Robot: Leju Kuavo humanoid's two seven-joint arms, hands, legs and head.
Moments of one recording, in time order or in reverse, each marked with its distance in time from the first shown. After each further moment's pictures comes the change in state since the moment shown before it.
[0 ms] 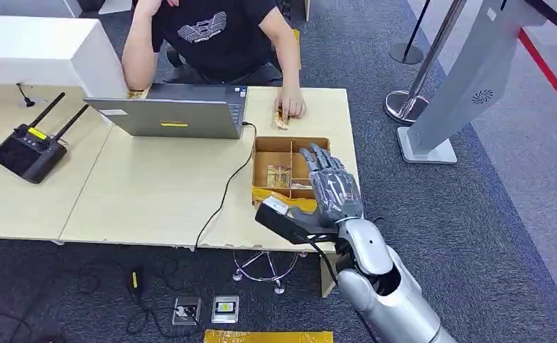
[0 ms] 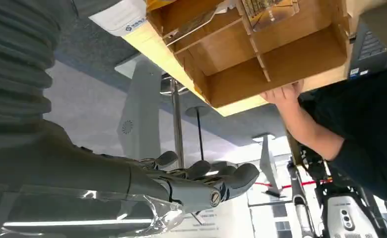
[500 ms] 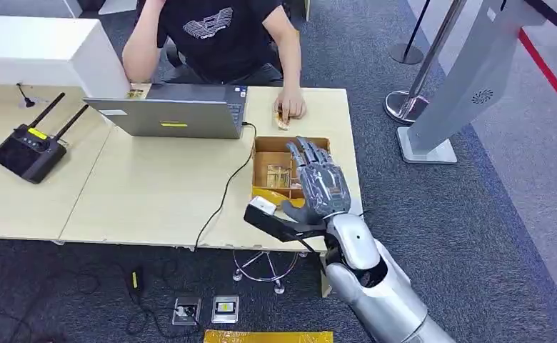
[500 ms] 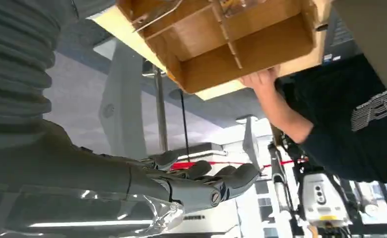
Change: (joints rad) left arm -0.002 -0.013 0.004 0.000 -0.012 0.032 0.000; right arm -0.060 0.041 0.037 0.126 0.051 -0.111 -0.075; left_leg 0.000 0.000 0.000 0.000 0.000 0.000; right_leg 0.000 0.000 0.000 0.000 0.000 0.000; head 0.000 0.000
